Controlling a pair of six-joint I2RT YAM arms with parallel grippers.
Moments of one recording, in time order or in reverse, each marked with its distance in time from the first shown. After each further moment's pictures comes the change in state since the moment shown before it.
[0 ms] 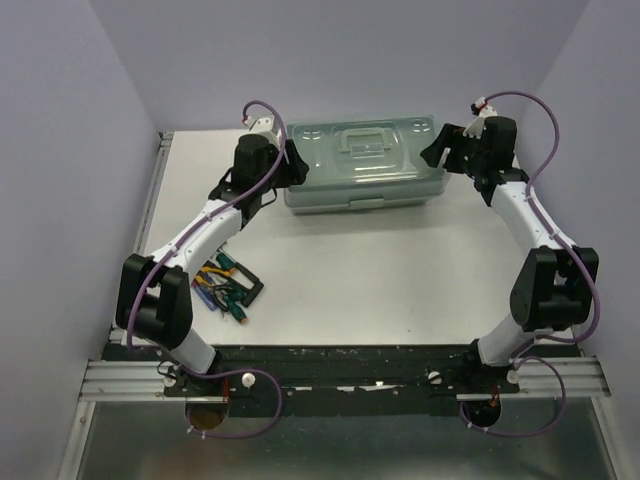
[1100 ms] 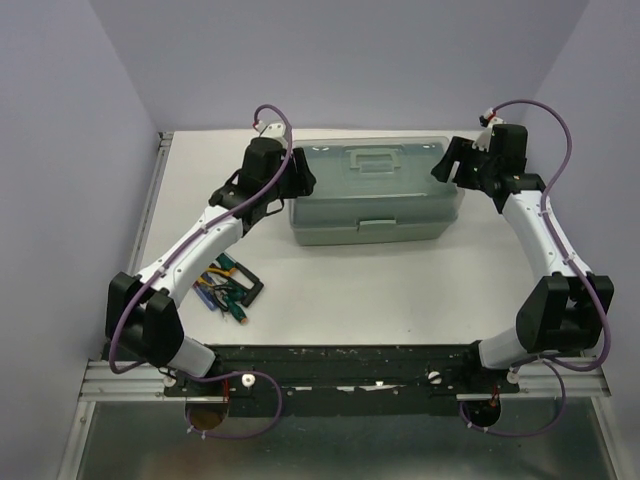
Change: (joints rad) left arm -0.134 -0.127 0.030 -0.254 -0.109 -0.020; right arm -0.014 -0.168 -0.035 -0.302 0.080 -0.023
